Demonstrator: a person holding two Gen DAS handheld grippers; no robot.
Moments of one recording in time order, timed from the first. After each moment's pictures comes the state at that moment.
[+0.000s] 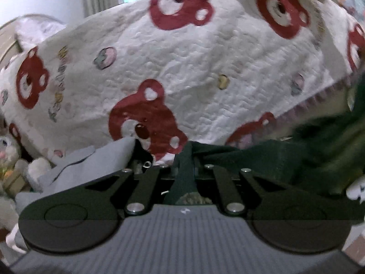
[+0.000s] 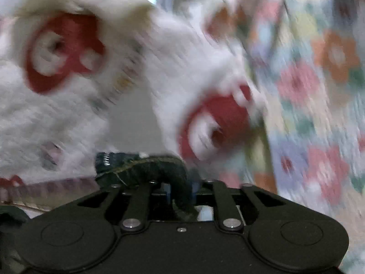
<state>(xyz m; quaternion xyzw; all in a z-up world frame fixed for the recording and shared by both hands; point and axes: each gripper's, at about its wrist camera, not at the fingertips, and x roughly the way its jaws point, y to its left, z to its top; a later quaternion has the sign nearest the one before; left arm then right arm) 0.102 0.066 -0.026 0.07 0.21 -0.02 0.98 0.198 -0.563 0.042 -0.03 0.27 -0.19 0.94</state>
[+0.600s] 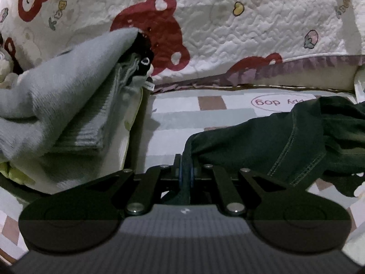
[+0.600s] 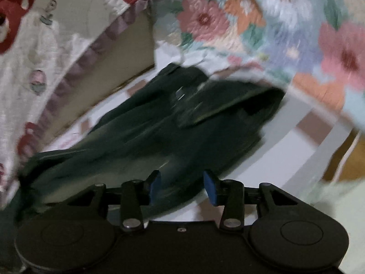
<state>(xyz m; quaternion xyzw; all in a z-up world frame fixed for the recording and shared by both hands) 0.092 0.078 -0.095 0.01 0.35 -0.01 0.94 0.060 -0.595 -0.140 0.27 0.40 -0.11 0.87</state>
